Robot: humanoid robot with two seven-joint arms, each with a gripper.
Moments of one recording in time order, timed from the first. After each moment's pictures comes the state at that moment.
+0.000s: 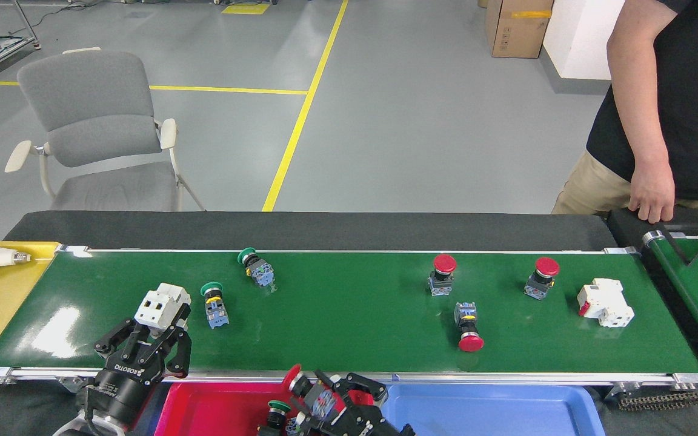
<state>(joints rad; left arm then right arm) -0.01 0.12 0.20 -1.54 -1.51 -0.44 0.02 -0.10 -0.04 0.80 -1.61 1.47 -0.07 0.11</state>
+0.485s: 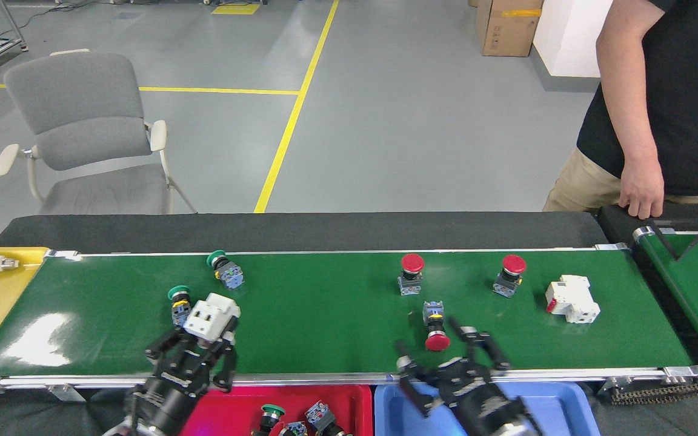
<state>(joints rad) 0.04 0.01 -0.10 -1.61 -1.54 -0.43 0.00 0.12 -0.09 -0.06 -1.71 1.22 -0.11 0.03</state>
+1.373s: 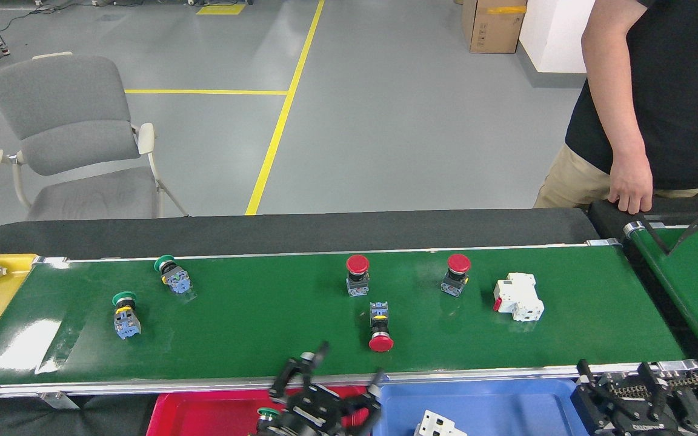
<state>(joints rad) 0.12 -0.04 -0.02 -1.74 -1.59 -0.15 -0.05 0.17 -0.12 -0.16 -1.66 1.23 -0.18 0.10</state>
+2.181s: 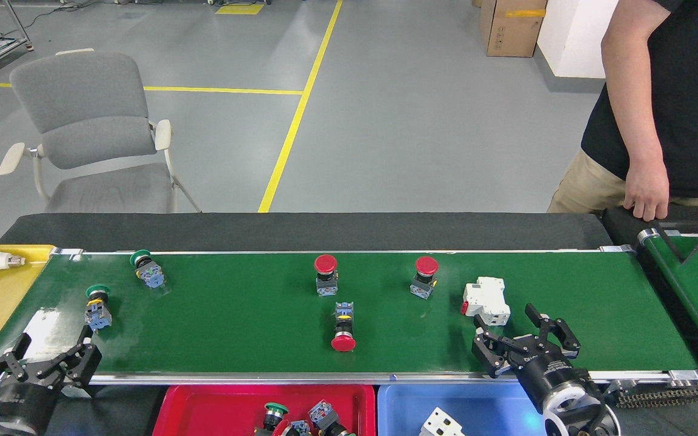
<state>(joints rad) -0.23 0.28 0.43 -1.06 -1.50 -0.34 -0.04 -0.14 -0.12 0.15 -1.41 1.30 -0.13 0.16</state>
